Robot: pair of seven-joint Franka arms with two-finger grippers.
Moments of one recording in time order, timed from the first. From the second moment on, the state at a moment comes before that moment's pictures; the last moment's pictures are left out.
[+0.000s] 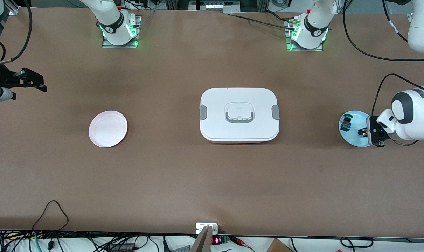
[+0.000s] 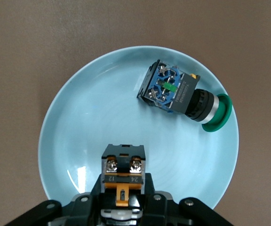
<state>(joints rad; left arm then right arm) 0.37 0.61 -0.04 -1.81 0.10 2.20 1.78 0.06 0.08 -0.11 -1.56 0.00 1.57 -0.32</state>
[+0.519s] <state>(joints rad) 0.38 0.63 -0.04 -1.81 0.10 2.20 1.78 0.07 0.08 -0.11 -1.56 0.00 1.57 -0.32</state>
